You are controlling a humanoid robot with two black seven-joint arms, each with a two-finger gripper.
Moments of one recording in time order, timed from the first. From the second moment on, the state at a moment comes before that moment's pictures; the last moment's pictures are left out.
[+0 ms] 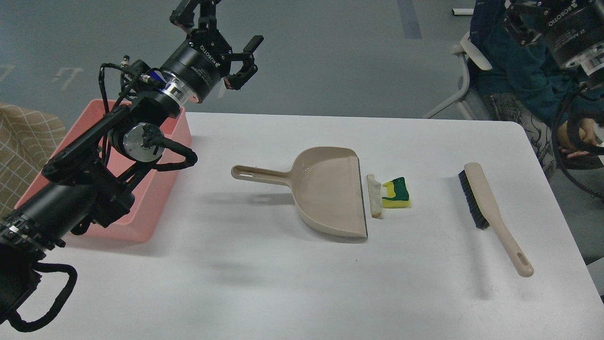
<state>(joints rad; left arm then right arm) -0.76 0.37 -0.87 -1.11 0.22 -0.25 -0.24 0.99 -0.64 0.59 0.94 -0.21 0.31 0.49</state>
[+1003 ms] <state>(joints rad) -0.70 0.80 -0.65 -1.63 0.60 -0.14 -0.24 0.96 -0.69 0.59 0.95 -0.21 0.29 0.49</state>
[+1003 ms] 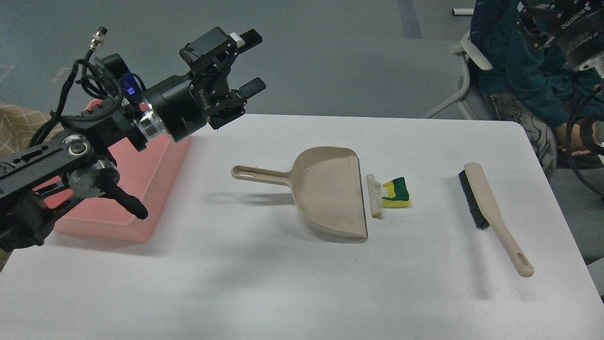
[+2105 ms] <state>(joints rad) -0.26 0.67 -0.67 -1.58 1.08 0.04 -0.19 0.81 -0.72 0.69 0.97 -0.23 0.26 0.49</state>
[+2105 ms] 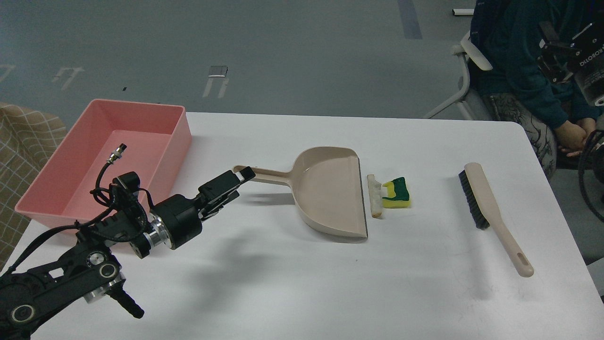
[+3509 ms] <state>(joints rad) -0.33 0.34 -0.65 -1.31 1.19 0.31 -0.04 0.81 -0.72 0.69 0.97 -0.23 0.26 0.49</state>
